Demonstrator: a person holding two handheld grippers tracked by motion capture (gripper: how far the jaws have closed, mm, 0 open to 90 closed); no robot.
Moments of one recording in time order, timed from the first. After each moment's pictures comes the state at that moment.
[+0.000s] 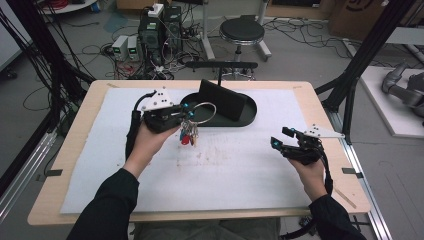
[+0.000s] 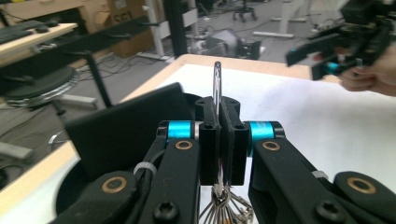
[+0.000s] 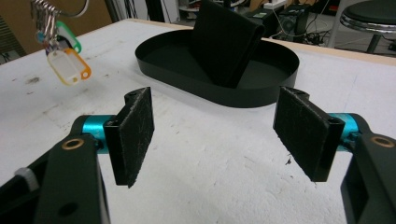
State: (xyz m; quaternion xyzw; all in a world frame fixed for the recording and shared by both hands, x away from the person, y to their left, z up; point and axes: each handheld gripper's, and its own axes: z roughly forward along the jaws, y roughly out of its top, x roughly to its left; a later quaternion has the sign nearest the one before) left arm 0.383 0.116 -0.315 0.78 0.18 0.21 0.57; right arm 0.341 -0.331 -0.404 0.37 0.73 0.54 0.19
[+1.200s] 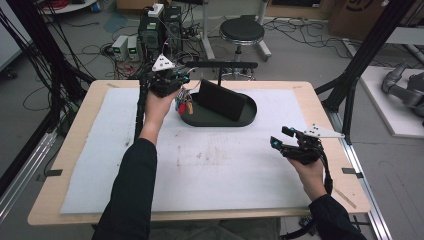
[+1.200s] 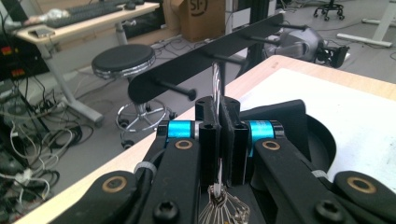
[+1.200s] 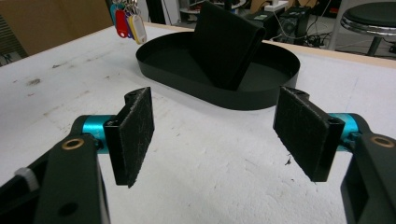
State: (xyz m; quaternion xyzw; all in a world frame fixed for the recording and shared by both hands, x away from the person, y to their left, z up) left arm 0.487 0.122 -0.311 0.74 0.31 0.27 0.53; right arm 0.342 -0.331 -0.404 0.37 0.73 0.54 0.20
